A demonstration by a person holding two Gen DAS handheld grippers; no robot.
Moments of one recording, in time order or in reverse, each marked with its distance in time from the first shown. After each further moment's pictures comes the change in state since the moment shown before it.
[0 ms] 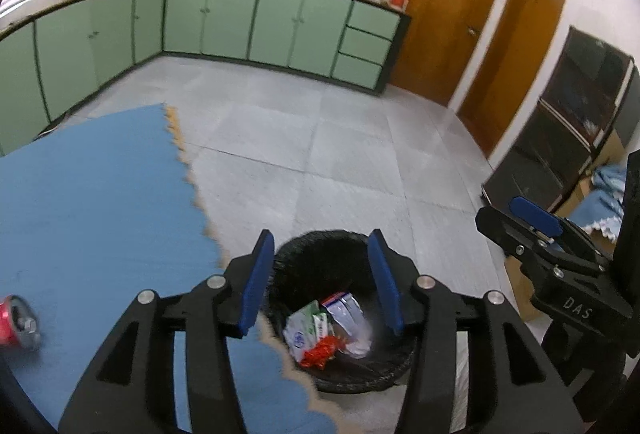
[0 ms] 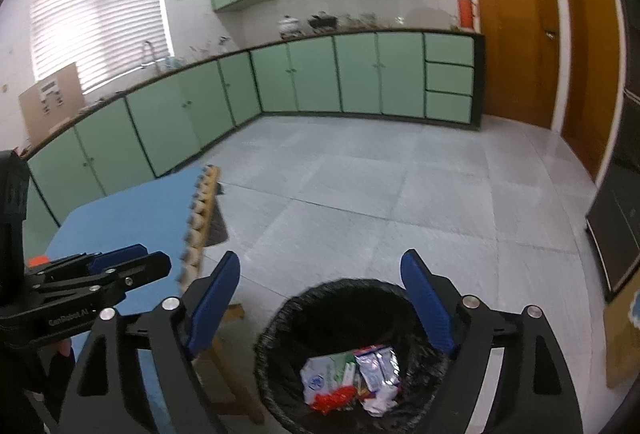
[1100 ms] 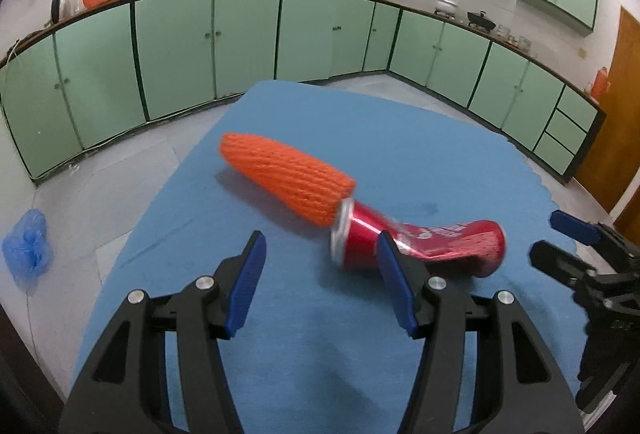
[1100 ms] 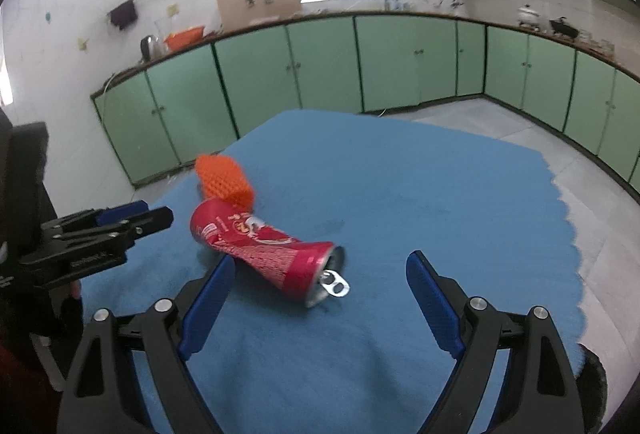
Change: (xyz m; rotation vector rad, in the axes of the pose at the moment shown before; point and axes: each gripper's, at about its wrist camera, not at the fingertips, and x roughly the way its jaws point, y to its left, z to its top) left arm -0.201 0.284 -0.103 -0.396 -0.131 0.616; right arm 0.087 0.336 -0.062 -0.446 0.194 0.620
